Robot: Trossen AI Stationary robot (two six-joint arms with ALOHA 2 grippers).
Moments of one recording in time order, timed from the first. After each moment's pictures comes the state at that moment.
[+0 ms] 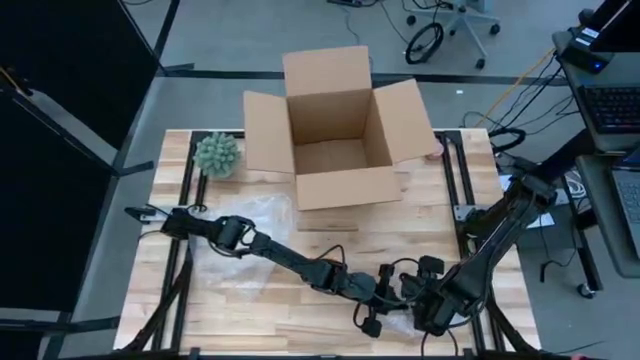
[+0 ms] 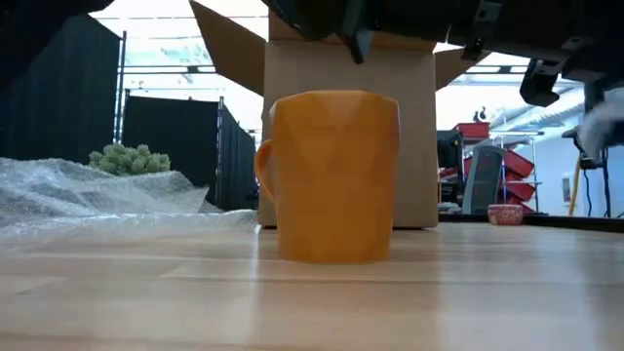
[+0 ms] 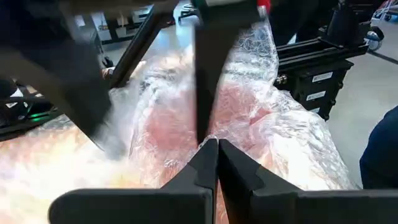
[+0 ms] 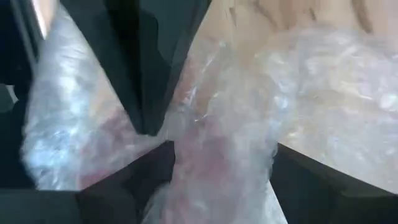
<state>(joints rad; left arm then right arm) -0.34 2.51 1.95 0.28 -0.02 0.08 0.87 1.53 1.15 -1.01 0.18 1.10</state>
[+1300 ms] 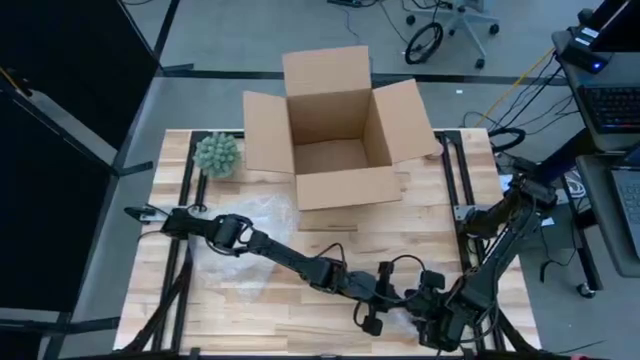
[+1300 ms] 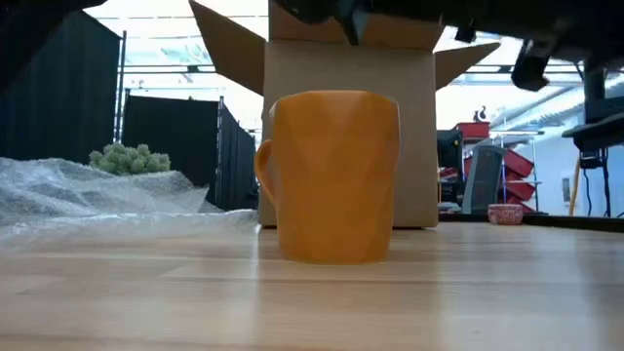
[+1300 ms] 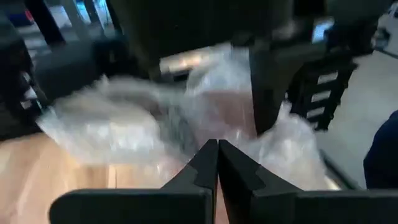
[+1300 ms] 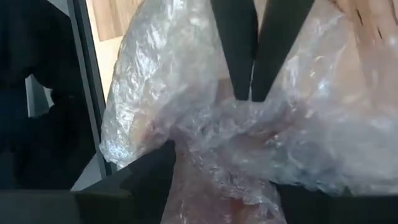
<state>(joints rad) -0.36 2.45 1.94 0.24 -0.05 0.09 0.98 1.59 1.06 -0.77 0.21 1.19</state>
